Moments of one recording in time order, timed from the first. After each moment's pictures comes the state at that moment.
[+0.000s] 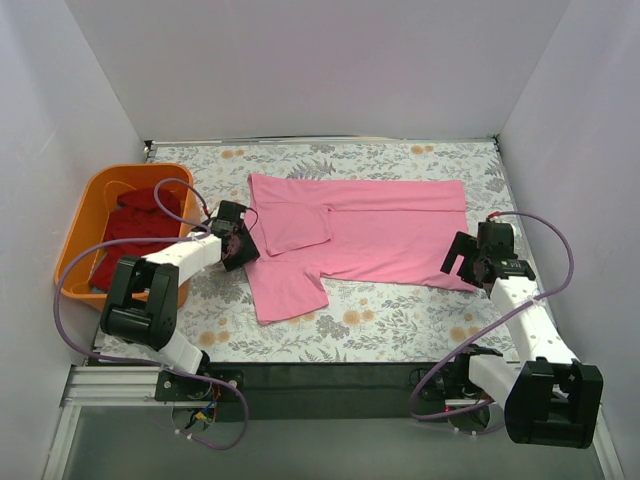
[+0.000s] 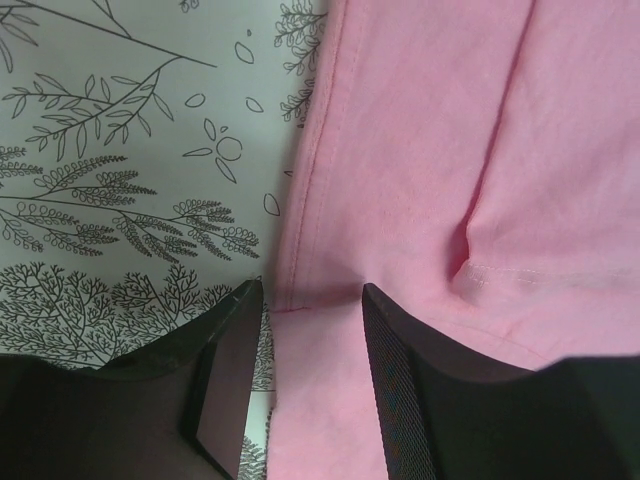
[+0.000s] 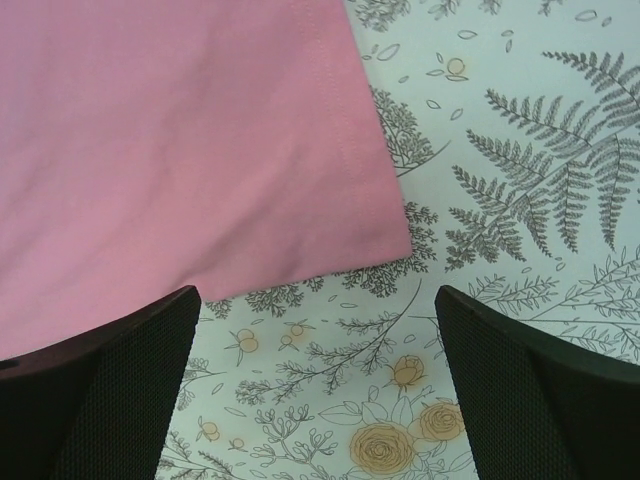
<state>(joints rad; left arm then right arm) -0.27 1.58 0.85 -0.35 -0.15 -0.69 -0.02 1.01 0.64 -0.56 0.13 0.33</state>
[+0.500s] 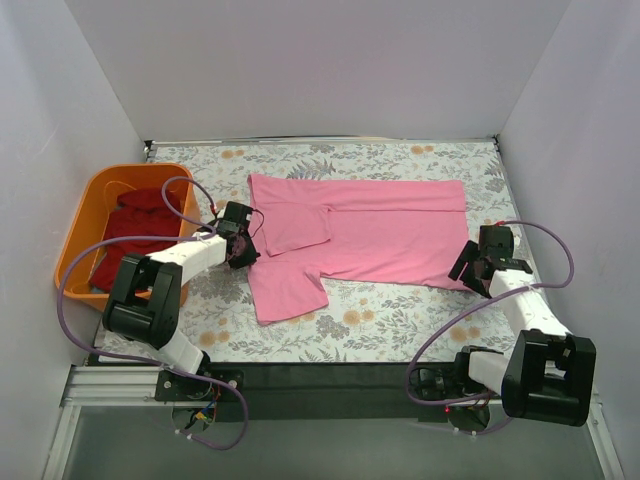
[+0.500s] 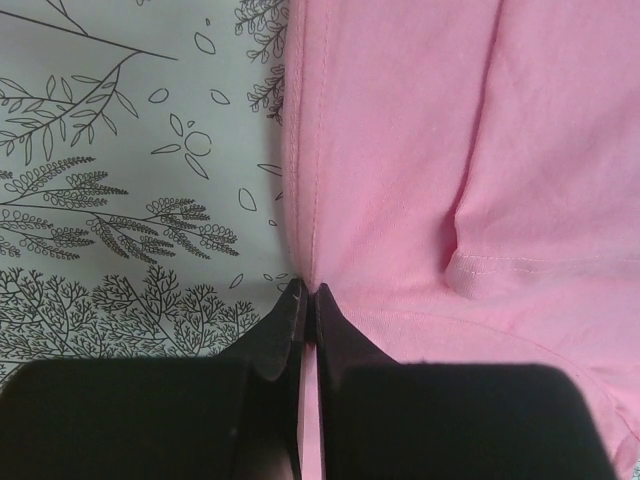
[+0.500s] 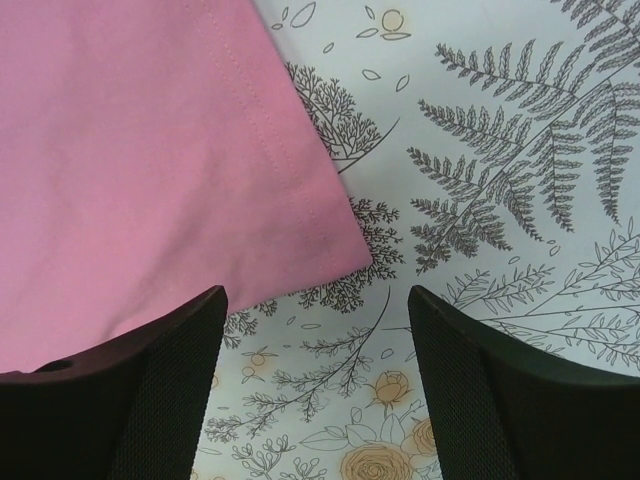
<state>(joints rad) -0.31 1.60 0.85 -0.34 -0.17 -0.65 -0.09 1.13 0.60 -0.52 0.17 0.40</state>
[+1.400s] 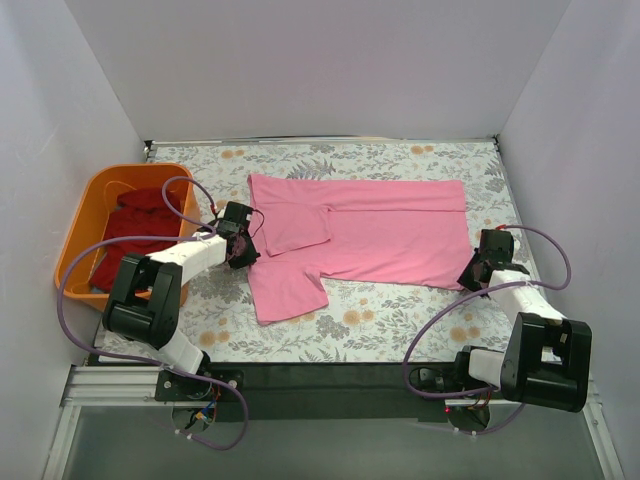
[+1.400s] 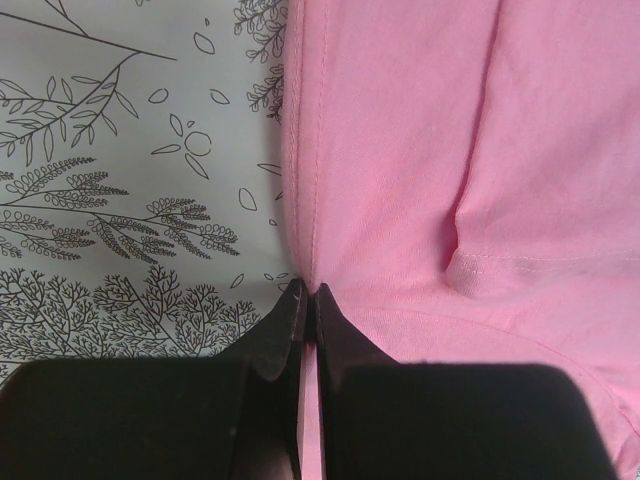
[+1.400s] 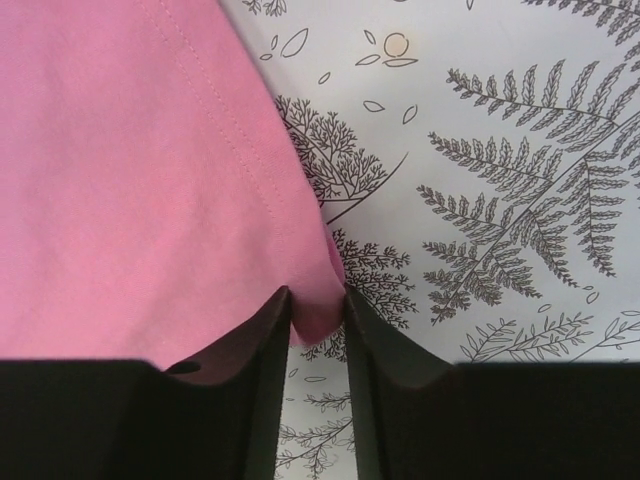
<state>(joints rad) -0.31 1.60 0.85 -0.35 -0.17 -0.64 -0.14 1.21 0.53 -0.34 0.13 0.42</state>
